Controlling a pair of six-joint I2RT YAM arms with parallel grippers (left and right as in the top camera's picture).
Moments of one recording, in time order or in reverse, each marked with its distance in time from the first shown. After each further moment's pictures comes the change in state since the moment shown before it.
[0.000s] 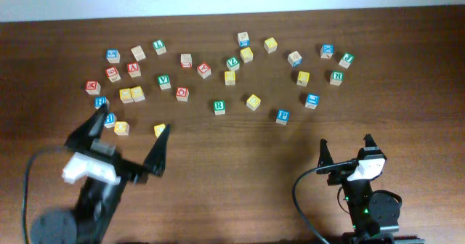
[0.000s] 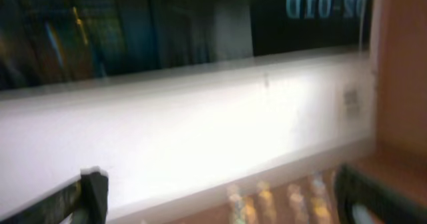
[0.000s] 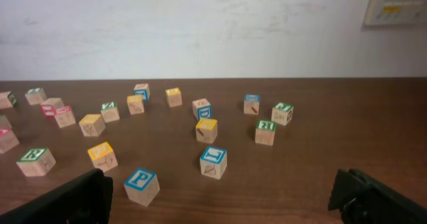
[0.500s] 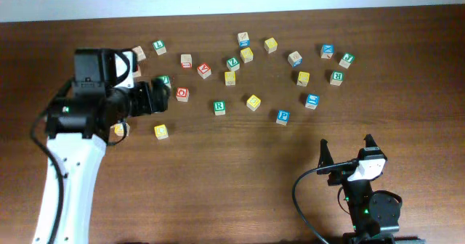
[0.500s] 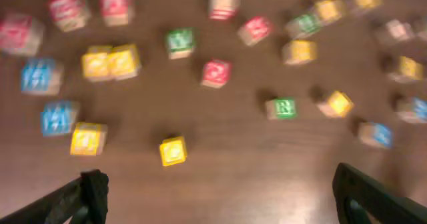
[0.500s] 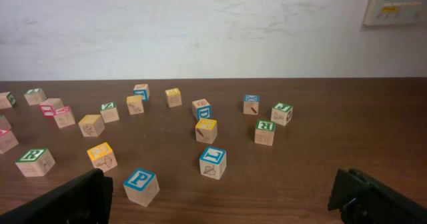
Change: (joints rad) left arm 0.000 0.944 0.666 -0.900 -0.255 -0.234; right arm 0.000 -0.002 0.000 0.000 0.001 0.001
